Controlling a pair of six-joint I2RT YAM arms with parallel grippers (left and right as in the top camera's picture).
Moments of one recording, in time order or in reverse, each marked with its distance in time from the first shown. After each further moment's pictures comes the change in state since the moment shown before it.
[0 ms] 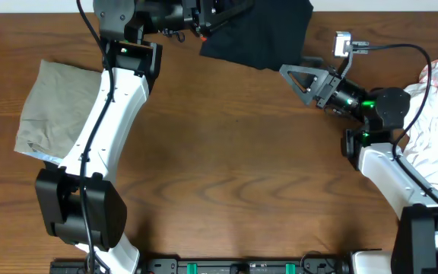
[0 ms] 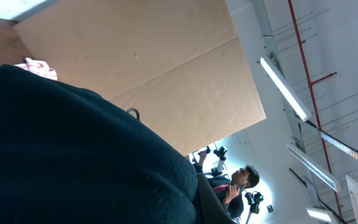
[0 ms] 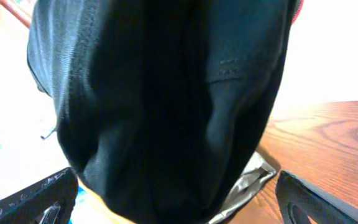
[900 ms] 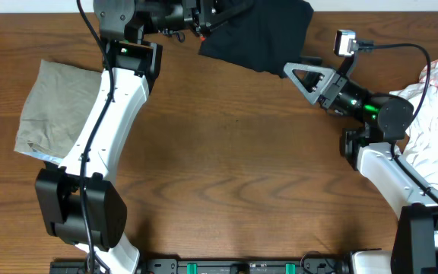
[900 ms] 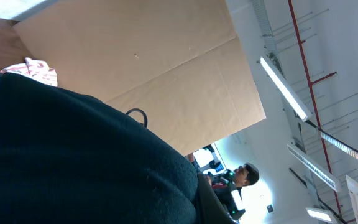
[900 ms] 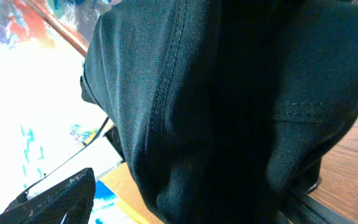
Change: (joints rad) left arm 0.000 0.000 0.000 0.000 0.000 0.000; right arm 0.015 0.002 0.000 0.182 0.001 0.204
